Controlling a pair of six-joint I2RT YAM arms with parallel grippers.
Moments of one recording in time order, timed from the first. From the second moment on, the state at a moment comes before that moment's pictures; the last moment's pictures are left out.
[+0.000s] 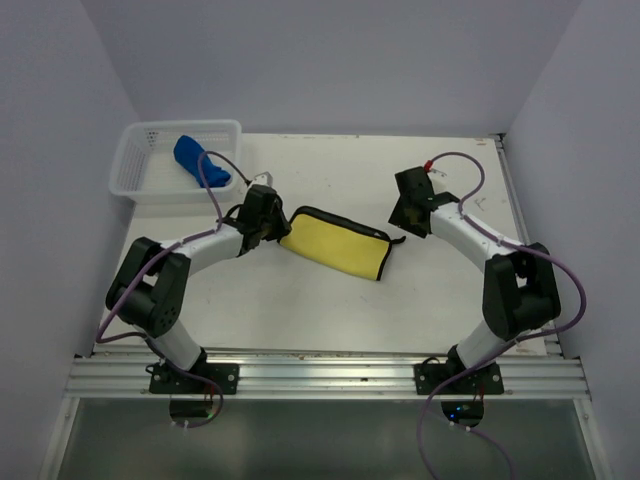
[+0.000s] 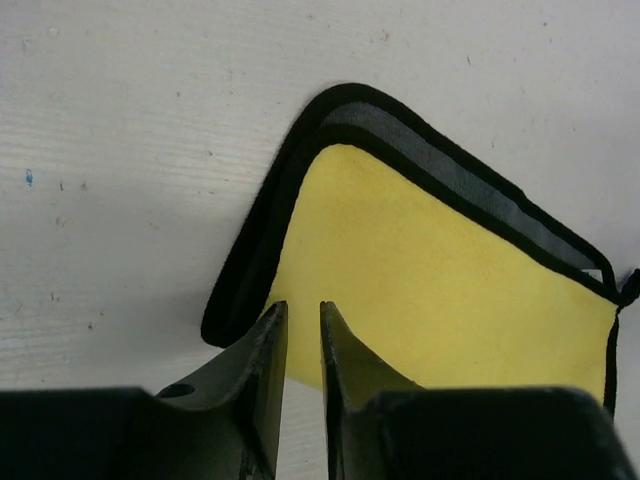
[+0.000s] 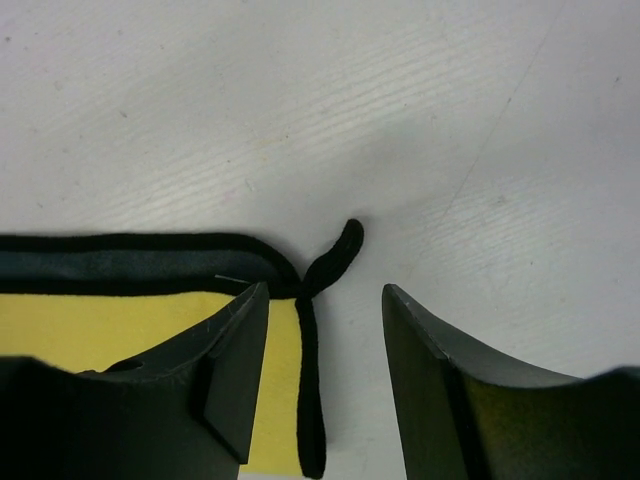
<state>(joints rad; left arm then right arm) -0.45 1.67 0.95 -0.02 -0.07 -0.67 0.34 1.64 1.14 -0.51 0.37 0.73</state>
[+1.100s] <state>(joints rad) -0.50 1.57 0.65 0.13 -0.16 -0.75 0.70 1.83 1.26 -0.42 0.03 0.71</state>
